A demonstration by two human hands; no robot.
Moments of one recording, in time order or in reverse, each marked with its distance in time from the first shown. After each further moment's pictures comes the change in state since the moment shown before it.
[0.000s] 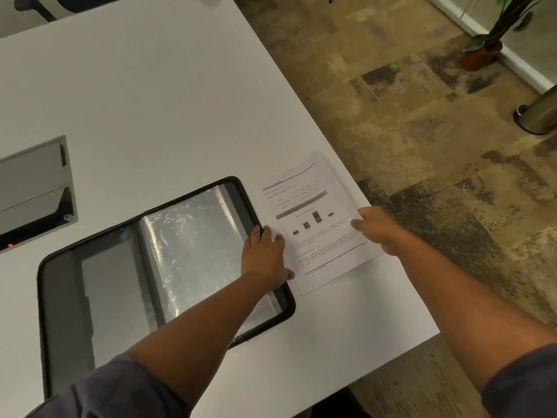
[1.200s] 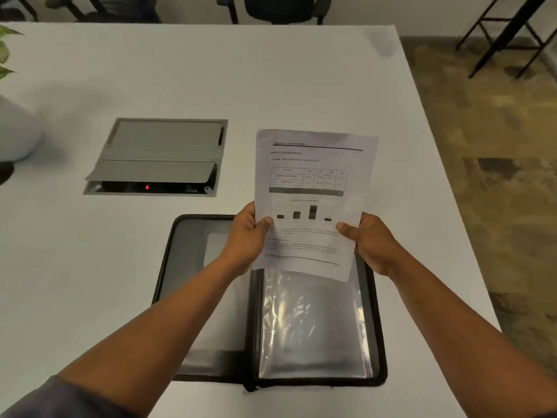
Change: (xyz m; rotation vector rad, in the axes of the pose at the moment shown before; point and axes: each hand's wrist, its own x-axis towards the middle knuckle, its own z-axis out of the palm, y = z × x) left_hand -0.082 -0.275 -0.096 -1.619 0.536 -0.291; right_hand -0.061 -0.252 0.208 0.307 -0.464 -0.353
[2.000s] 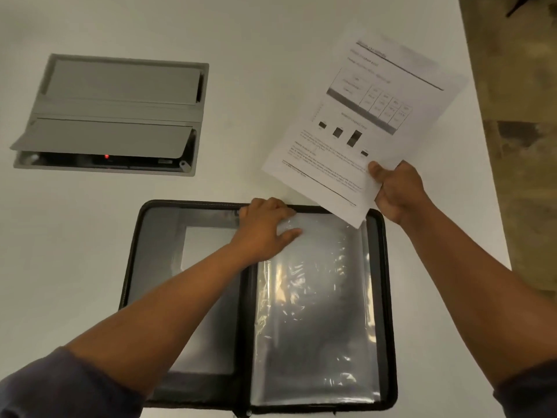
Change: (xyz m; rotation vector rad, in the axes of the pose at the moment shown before) left_hand 0.098 -0.090 0.015 1.000 -0.275 0.212; right_hand 0.150 -0.006 -0.039 0.205 0.303 0.045
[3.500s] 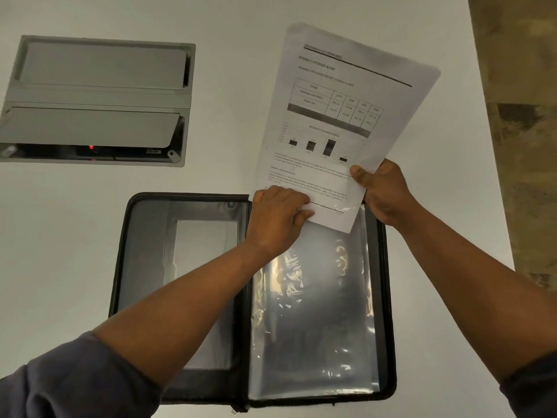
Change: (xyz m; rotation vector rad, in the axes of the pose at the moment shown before) left_hand 0.013 0.031 0.025 -0.007 0.423 0.195; right_hand -0.001 0.033 0.000 -0.123 -0.194 -0.128
